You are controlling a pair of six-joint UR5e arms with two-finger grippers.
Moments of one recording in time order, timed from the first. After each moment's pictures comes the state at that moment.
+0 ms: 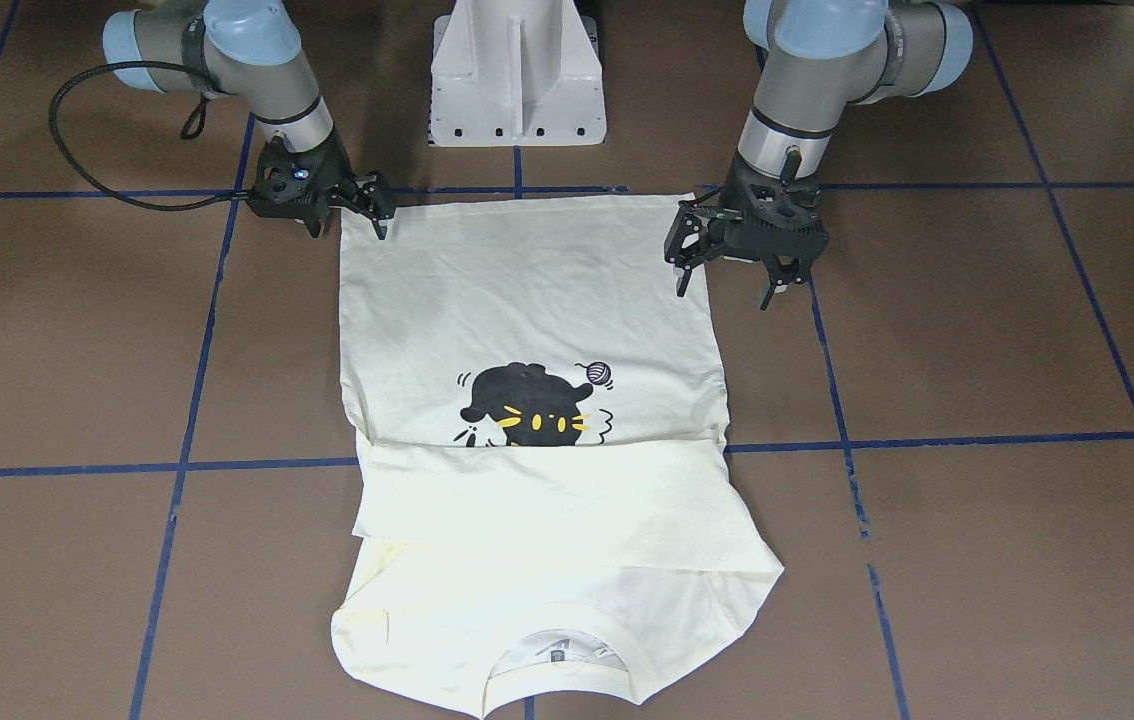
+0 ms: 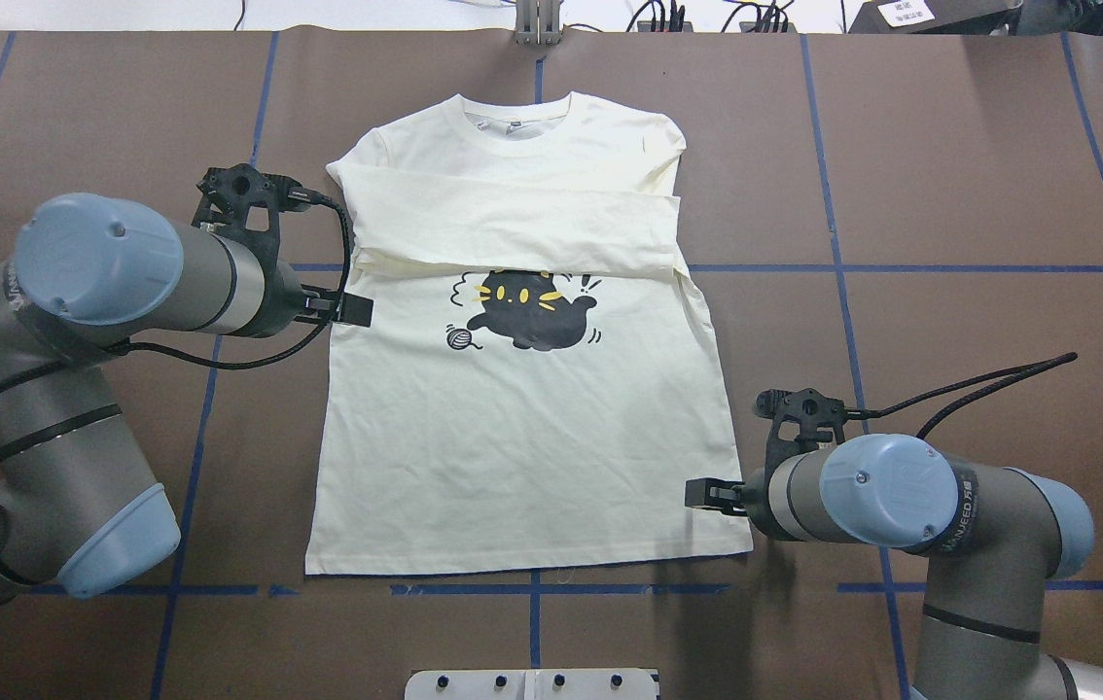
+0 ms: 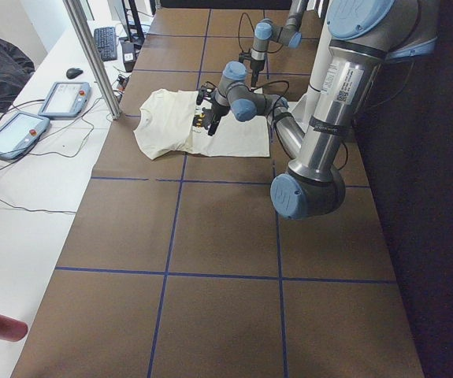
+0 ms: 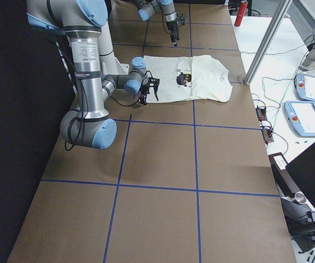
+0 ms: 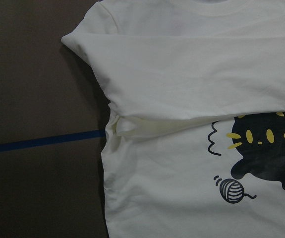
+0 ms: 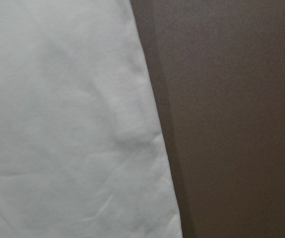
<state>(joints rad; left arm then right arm) -0.63 -1.94 -1.94 -1.78 -1.75 -1.02 0.31 -1.42 1.96 -1.26 1.70 1.51</state>
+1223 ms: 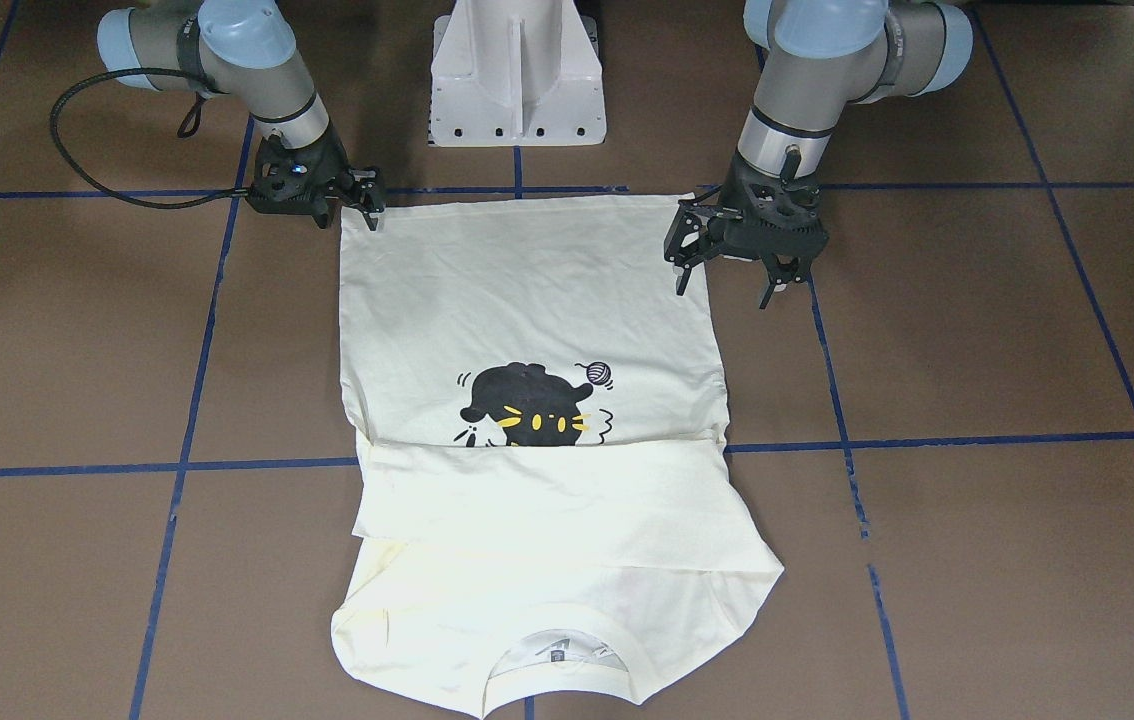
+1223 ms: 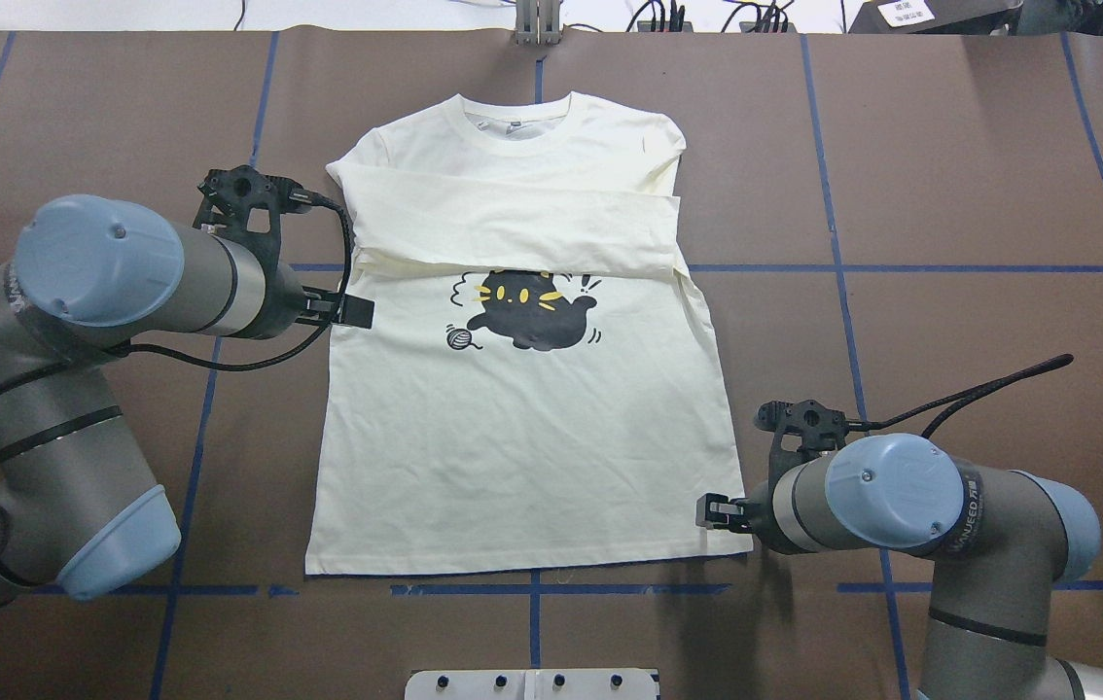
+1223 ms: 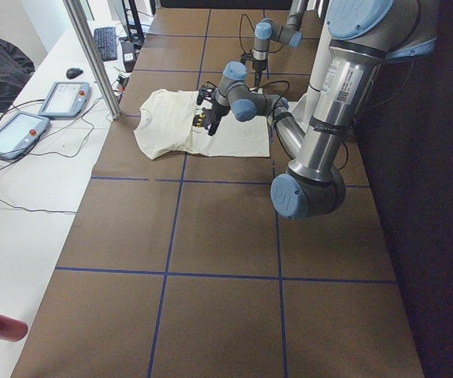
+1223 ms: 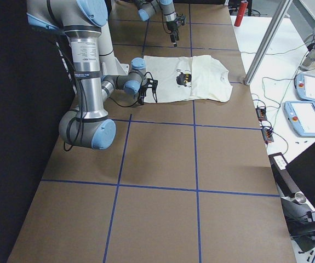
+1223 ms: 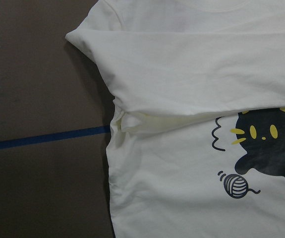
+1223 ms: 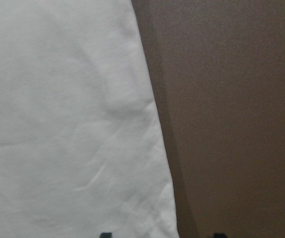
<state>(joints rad) -0.62 -1.94 -1.94 -1.78 -1.75 -1.02 0.31 -1.43 1.97 -1.26 1.77 1.51</state>
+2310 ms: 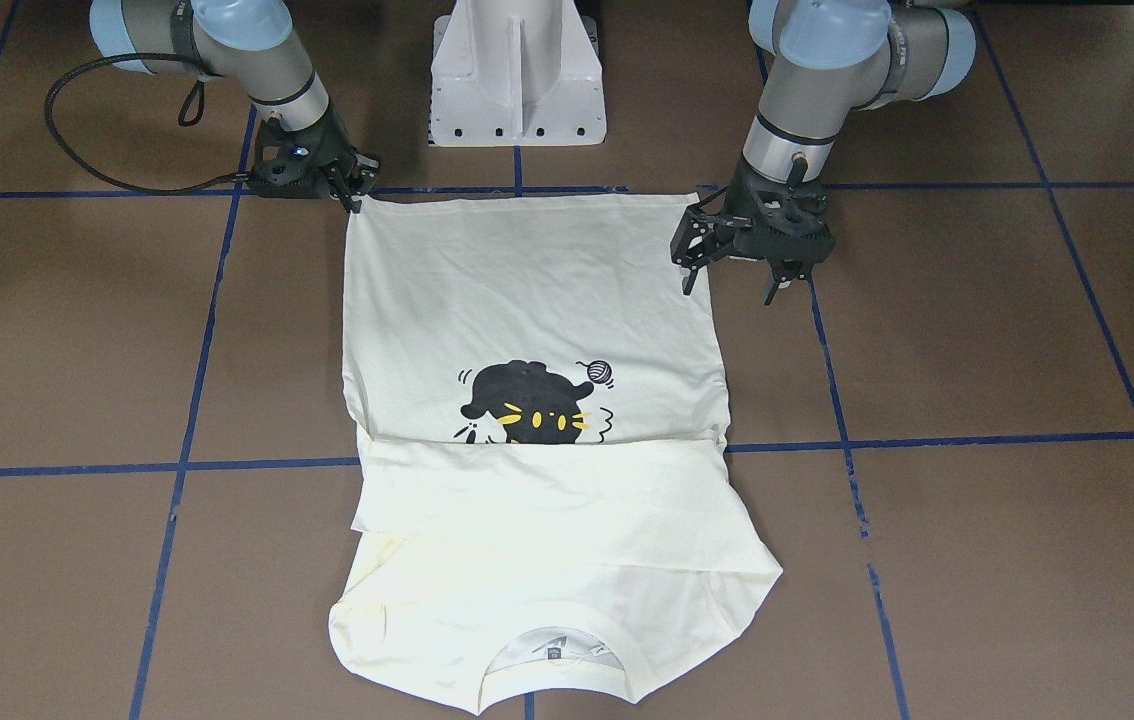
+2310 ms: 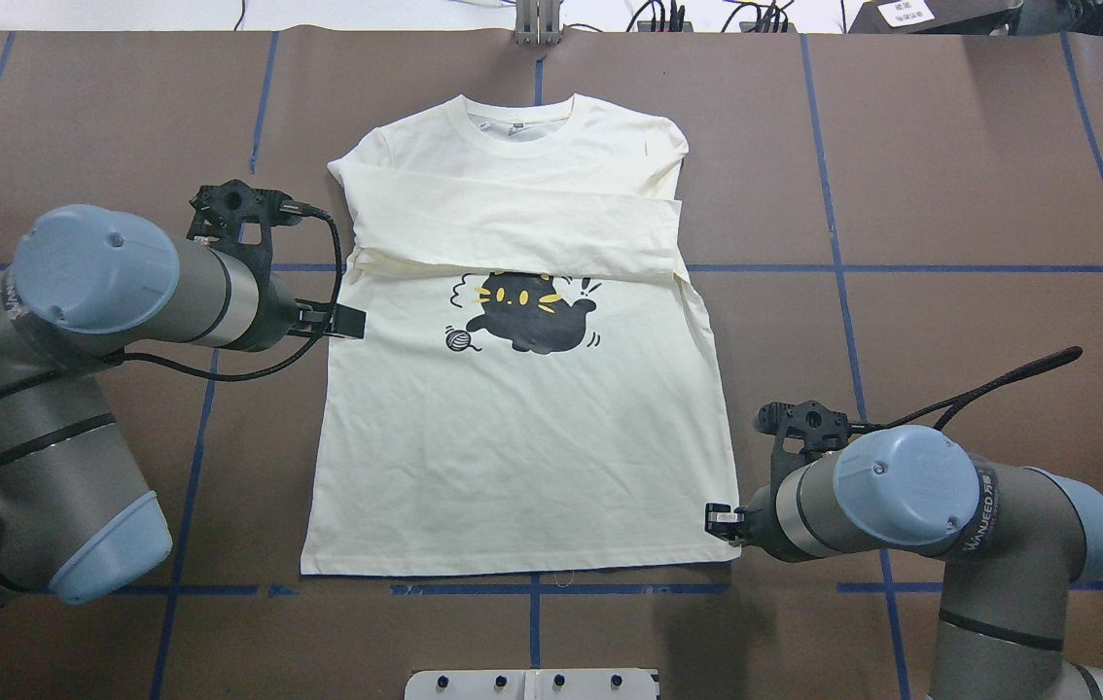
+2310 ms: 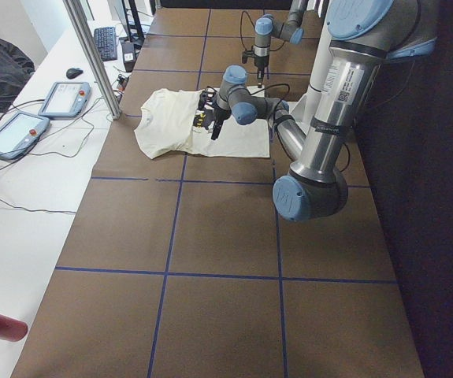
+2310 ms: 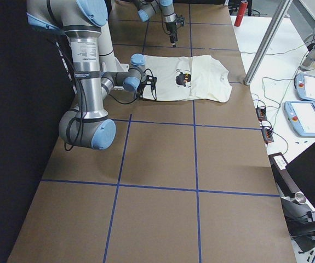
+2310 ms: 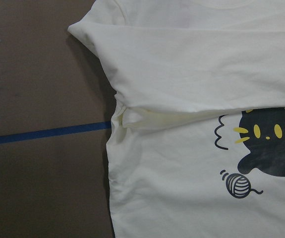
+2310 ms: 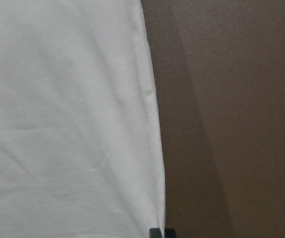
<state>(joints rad) -0.62 -1.89 -1.95 -1.79 -1.80 -1.11 0.31 -1.43 2.03 -1.31 1.82 1.51</state>
